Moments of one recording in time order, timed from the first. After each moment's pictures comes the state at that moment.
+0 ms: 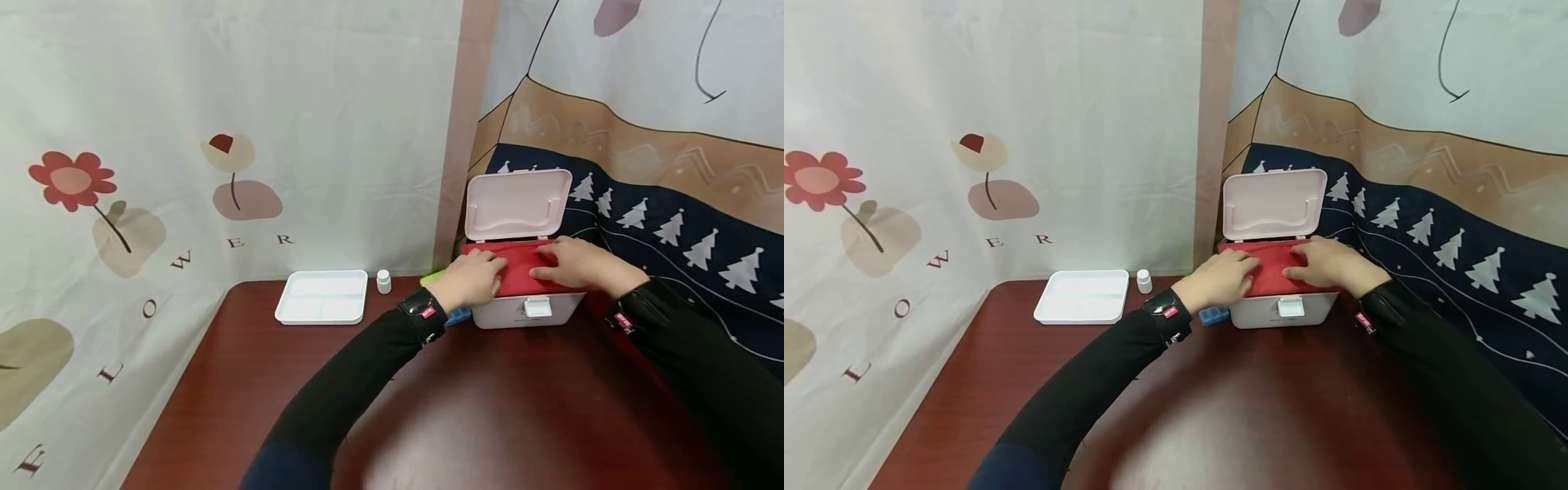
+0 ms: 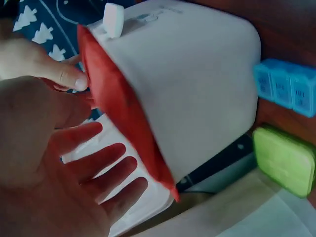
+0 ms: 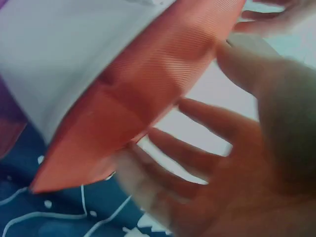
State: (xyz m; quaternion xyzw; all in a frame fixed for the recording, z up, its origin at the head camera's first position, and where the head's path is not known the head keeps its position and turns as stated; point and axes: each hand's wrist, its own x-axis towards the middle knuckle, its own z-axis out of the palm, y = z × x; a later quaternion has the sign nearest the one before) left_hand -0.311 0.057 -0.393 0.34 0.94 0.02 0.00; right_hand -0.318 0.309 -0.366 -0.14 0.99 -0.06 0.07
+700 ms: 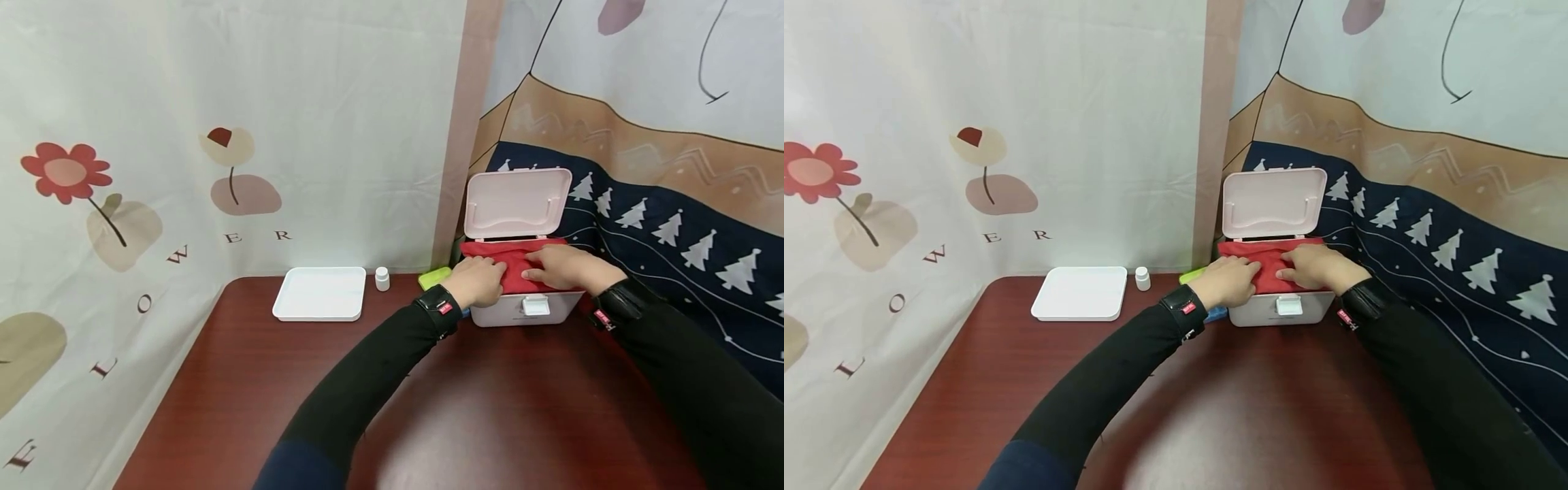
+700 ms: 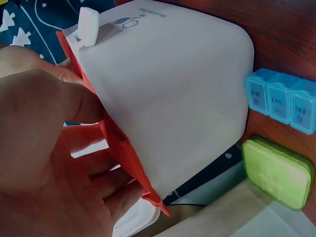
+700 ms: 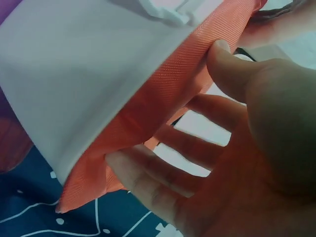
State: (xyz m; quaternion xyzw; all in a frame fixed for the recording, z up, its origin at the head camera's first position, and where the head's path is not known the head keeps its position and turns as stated) left_hand -0.315 0.081 -0.405 0.31 0.95 -0.04 0.05; right_hand -0.331 0.296 -0.383 -0.20 0.97 -0.02 0.11
